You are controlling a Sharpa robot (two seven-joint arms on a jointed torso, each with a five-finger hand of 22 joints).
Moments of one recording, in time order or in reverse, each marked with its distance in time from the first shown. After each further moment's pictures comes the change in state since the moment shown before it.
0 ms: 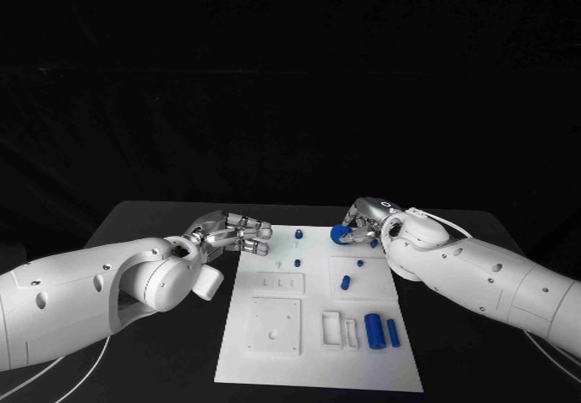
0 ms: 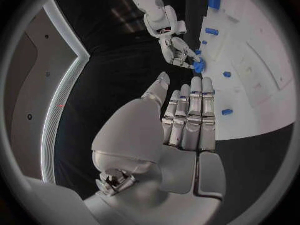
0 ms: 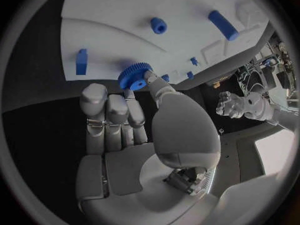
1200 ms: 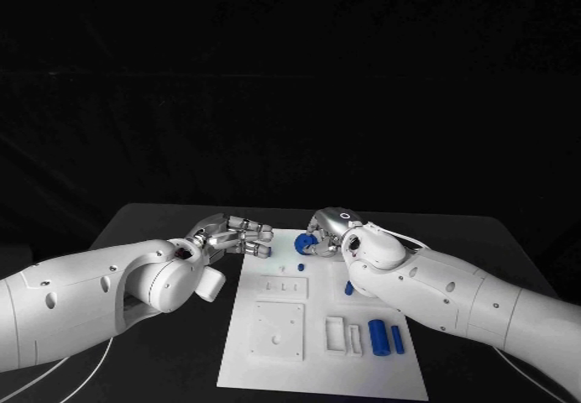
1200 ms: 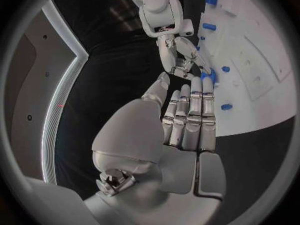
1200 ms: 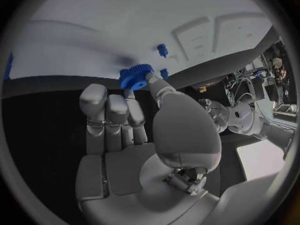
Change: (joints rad) left arm 0.000 0.018 -0.001 -0.032 0.000 0.000 0.000; left_hand 0.000 0.000 0.000 0.000 0.000 0.000 0.000 0.000 0.000 0.000 0.000 0.000 0.000 0.000 0.000 0.000 0.000 0.000 0.000 0.000 0.007 -0.001; right arm 0.000 0.152 -0.063 0.001 -0.126 -0.069 -0.048; right_hand -0.008 -0.016 0.034 0.057 -0.059 -0.002 0.000 0.000 0.000 0.000 0.000 0.000 0.001 0.000 0.000 0.000 -0.008 0.000 0.000 0.000 0.009 0.001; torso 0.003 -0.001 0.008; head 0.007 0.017
